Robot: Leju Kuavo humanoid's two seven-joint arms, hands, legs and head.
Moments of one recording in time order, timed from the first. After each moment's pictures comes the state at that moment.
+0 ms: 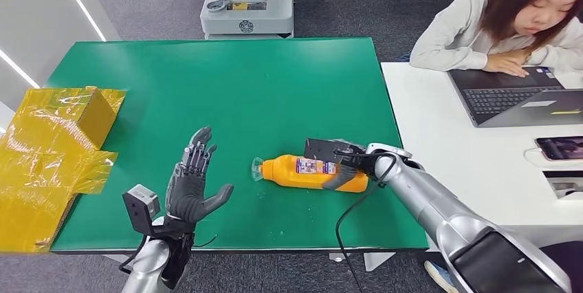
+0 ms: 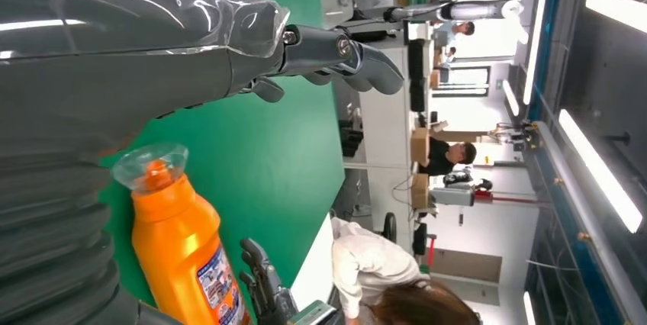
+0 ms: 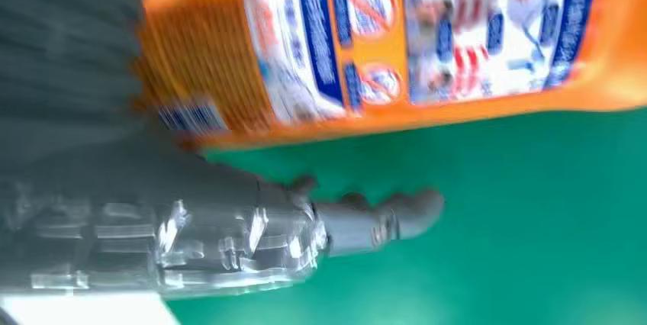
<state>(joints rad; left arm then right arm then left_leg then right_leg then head) -0.14 -0.11 -0.33 -1.25 0.02 -0.13 -0.48 -0.84 -0.12 0.83 -0.61 0.26 0.47 -0.23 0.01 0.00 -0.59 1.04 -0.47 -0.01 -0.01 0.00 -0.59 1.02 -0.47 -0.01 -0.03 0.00</state>
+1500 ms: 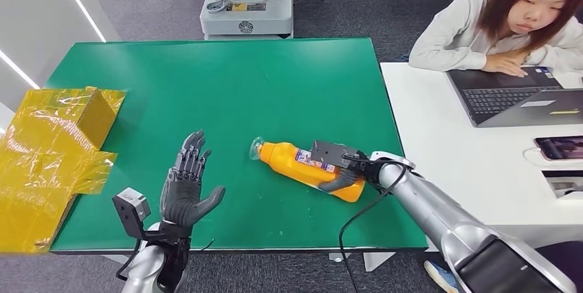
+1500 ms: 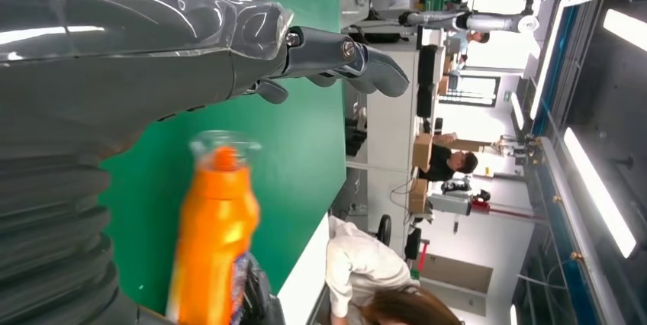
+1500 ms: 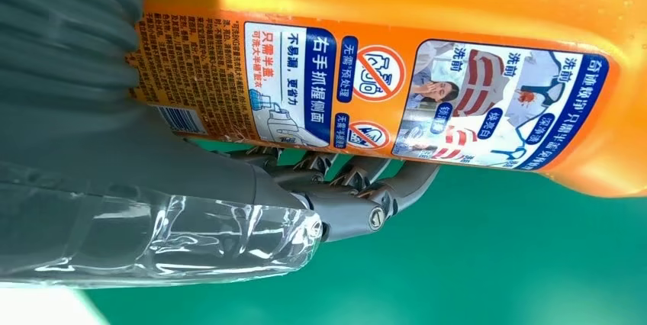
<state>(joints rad) -0.10 -0.12 -0.30 -1.27 0.08 -0.15 -0.47 -0.78 -0.14 0.86 -0.64 0.07 0.43 -0.33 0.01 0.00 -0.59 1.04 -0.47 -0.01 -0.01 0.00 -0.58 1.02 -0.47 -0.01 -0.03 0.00</state>
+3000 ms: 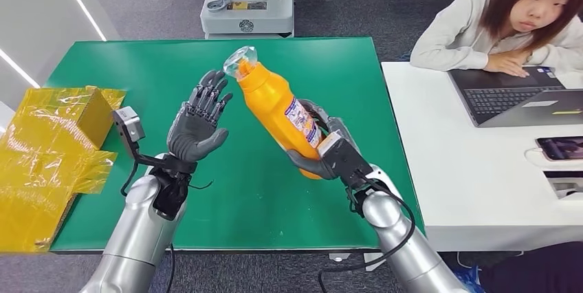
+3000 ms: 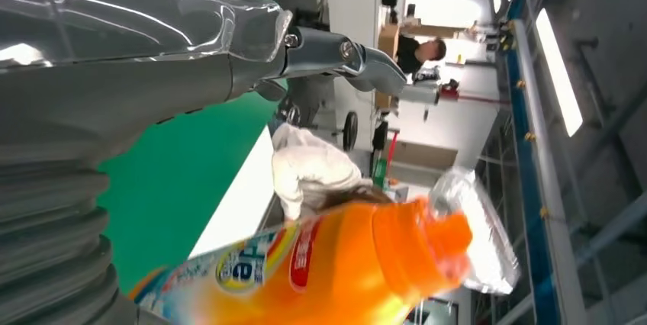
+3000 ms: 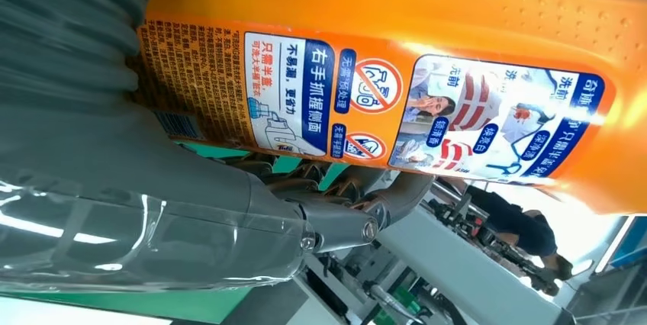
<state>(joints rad) -0.50 -0.11 -0.29 -1.03 0.26 -0.44 -0.32 -0.43 0.01 0.51 -1.28 0.18 0.04 -0.48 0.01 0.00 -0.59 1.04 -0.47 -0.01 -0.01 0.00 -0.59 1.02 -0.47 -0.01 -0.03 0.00</state>
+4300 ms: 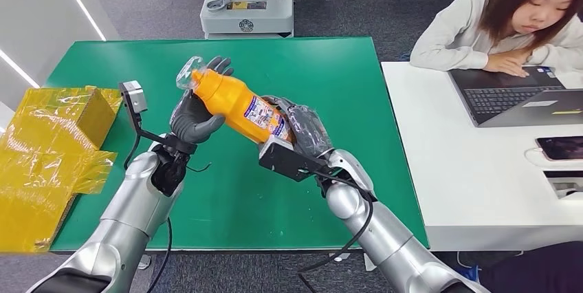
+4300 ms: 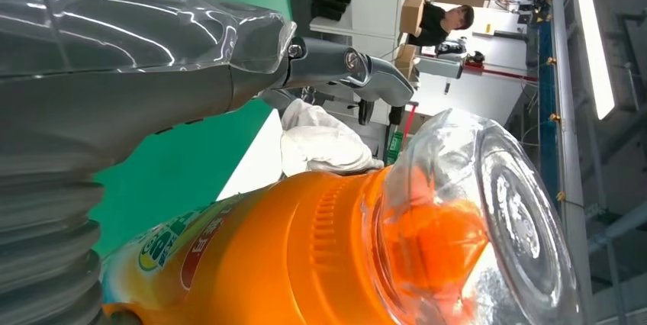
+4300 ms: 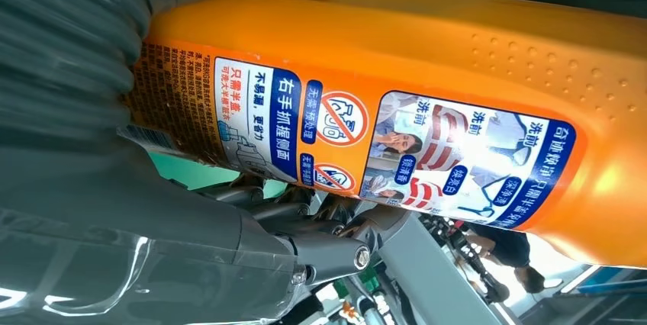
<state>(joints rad) -0.69 -0.06 -0.36 -0.76 0.39 -0.50 -0.33 -0.58 0.09 0.66 -1.12 0.49 -0.09 -0.43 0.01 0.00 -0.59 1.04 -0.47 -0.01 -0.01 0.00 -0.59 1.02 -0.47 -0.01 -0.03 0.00</state>
